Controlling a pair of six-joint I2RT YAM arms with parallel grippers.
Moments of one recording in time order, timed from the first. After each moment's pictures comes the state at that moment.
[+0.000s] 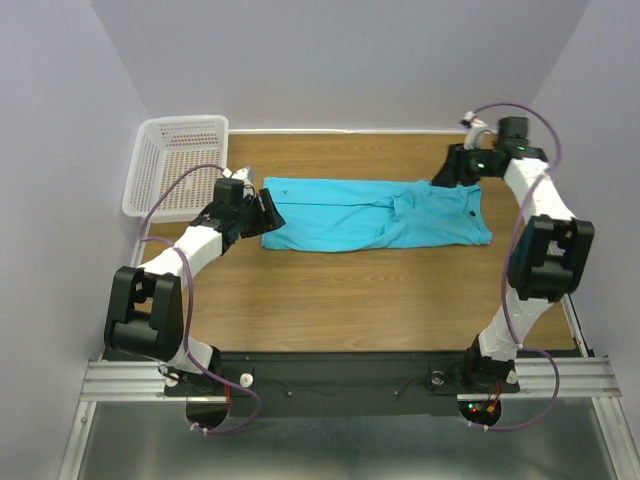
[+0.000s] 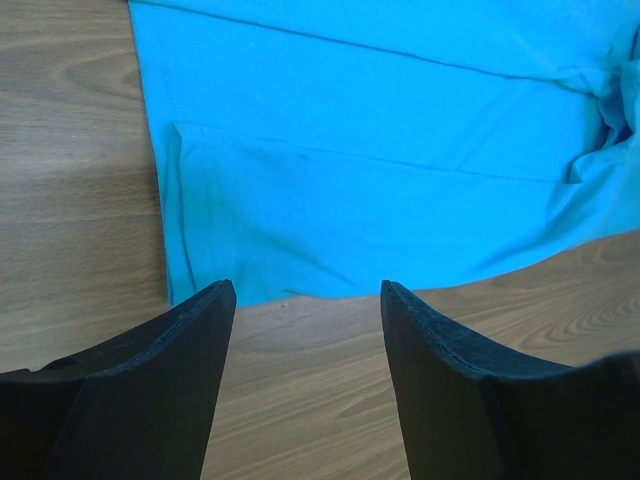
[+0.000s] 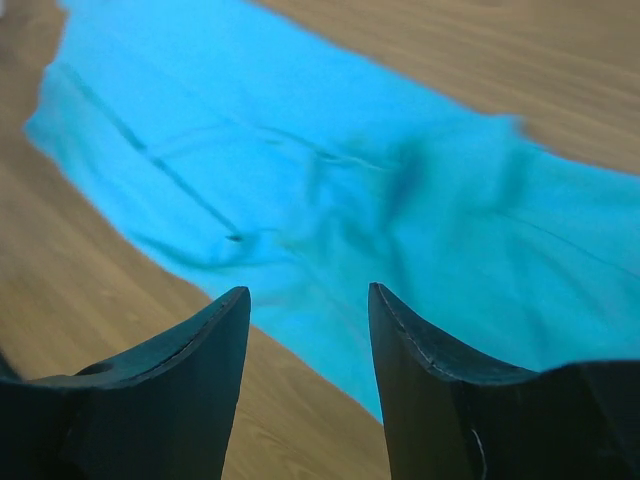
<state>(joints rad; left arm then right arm) -0.23 1.47 0.87 -0.11 0.22 -0.47 -0.09 1.89 1.62 -0.67 -0.77 -0.20</state>
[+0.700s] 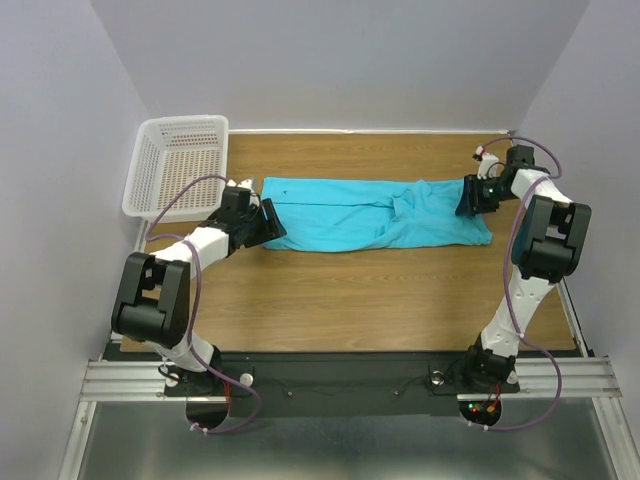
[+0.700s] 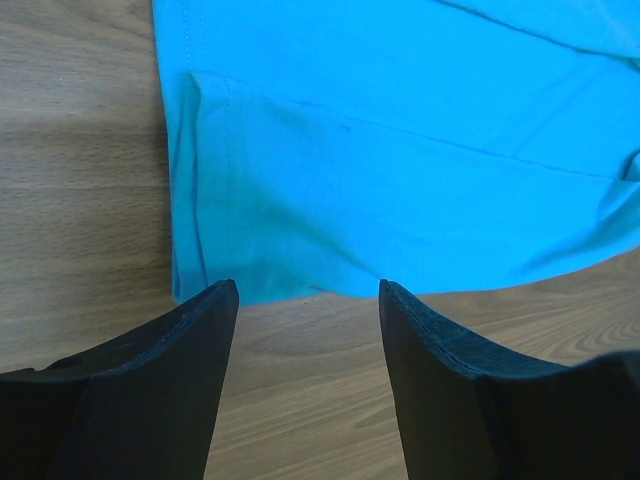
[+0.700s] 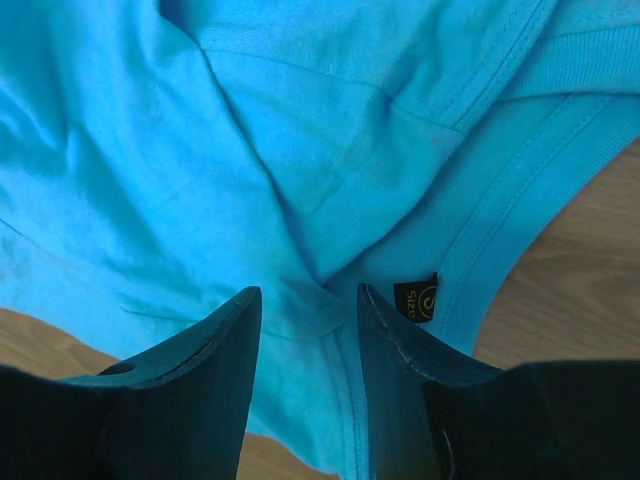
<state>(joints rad) -0.25 1.54 0.83 -0.07 0.19 -0.51 -0.28 2.06 1.56 -0.66 -0.54 -0.34</state>
